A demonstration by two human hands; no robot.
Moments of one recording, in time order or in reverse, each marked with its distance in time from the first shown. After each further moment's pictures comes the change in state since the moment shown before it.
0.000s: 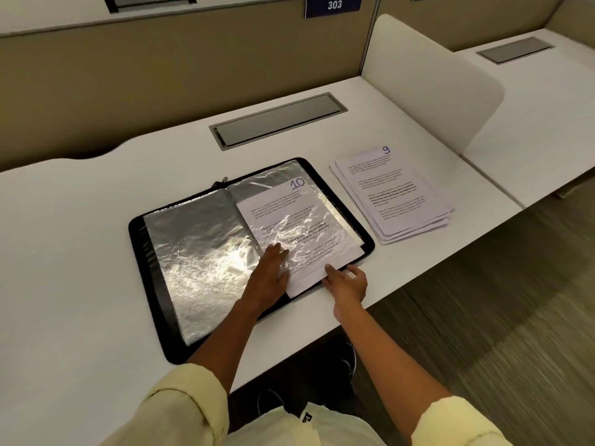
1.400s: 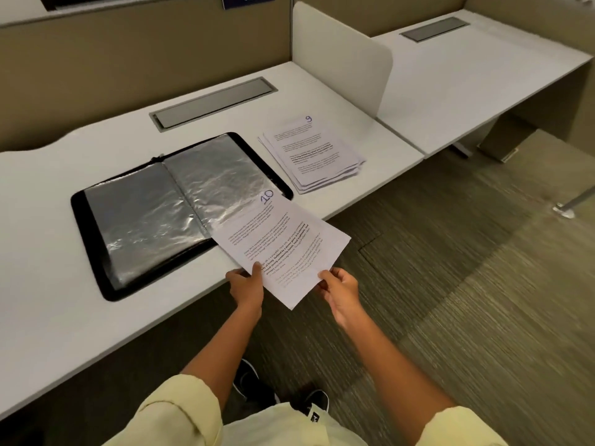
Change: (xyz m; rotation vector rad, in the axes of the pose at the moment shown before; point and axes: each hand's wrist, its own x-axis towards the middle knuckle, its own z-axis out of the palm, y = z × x) left_hand -0.138 0.164 0.131 -0.773 0.406 -0.811; right_hand -0.057 -0.027 -0.248 -0.062 -0.212 0.049
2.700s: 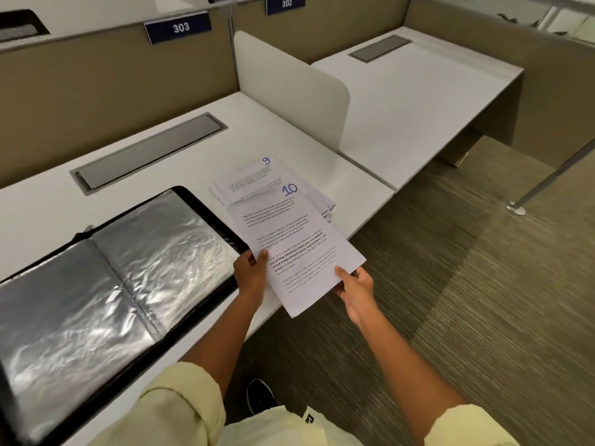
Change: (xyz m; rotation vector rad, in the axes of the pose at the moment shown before) left_hand 0.116 0.116 0.170 0.002 -0.313 0.257; right_hand 0.146 -0.129 0.000 0.093 0.219 -0.108
